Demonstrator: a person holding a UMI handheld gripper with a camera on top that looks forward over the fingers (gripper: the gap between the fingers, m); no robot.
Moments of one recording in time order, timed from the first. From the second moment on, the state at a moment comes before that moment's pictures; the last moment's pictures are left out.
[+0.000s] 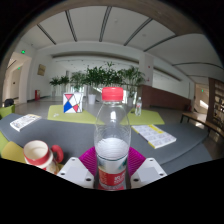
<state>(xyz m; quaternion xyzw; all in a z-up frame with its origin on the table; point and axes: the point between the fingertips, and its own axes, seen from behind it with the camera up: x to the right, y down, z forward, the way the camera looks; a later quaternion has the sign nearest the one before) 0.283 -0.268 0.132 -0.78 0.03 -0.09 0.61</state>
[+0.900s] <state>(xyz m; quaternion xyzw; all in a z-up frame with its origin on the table) 0.260 -0.403 0.127 -0.83 0.02 -0.12 0.55</state>
